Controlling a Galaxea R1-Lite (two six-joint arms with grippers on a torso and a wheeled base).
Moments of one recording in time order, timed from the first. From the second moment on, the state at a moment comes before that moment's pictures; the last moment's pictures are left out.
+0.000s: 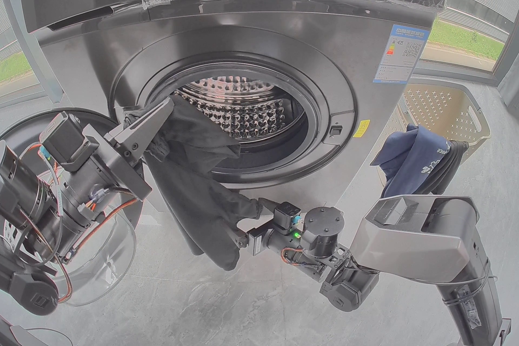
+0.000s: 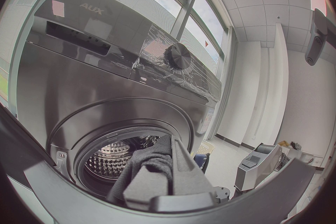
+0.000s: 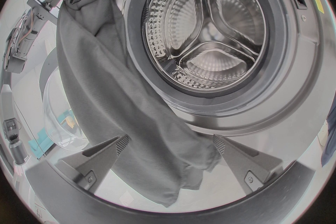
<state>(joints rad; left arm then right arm) -0.52 1.52 -0.38 -1.55 -0.17 -0.13 0.77 2.52 -0.99 -1.55 0.01 0.13</state>
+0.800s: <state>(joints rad) -0.52 1.52 -0.39 -1.55 -0.17 -0.13 0.78 2.62 -1.11 -1.53 0.01 0.12</state>
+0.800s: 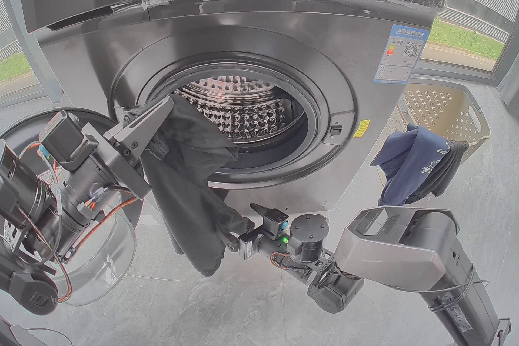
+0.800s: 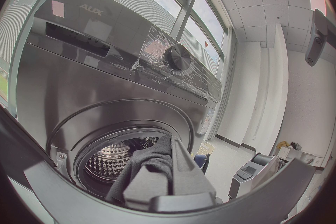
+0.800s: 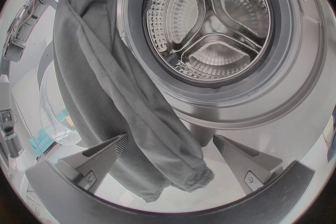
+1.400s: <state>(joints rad) -0.52 1.52 -0.39 -1.55 -0.17 -0.13 0.78 2.67 -1.20 -1.53 0.01 0.12</state>
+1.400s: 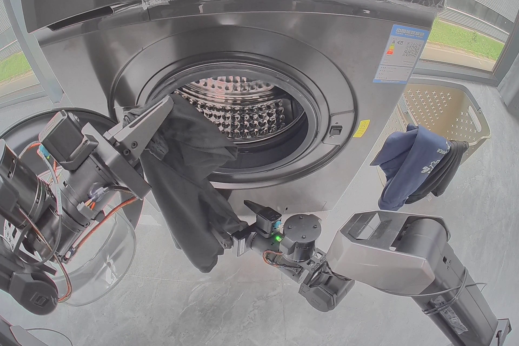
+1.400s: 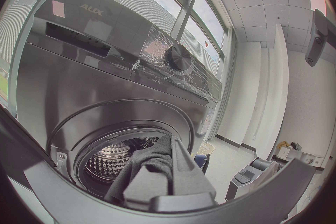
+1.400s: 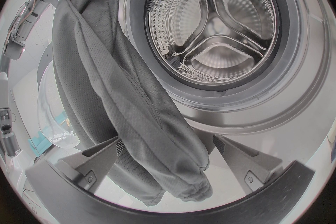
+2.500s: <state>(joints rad) -0.51 1.53 -0.39 -1.55 -0.16 -0.13 0.72 2.39 -0.86 -1.54 -0.01 0.13</state>
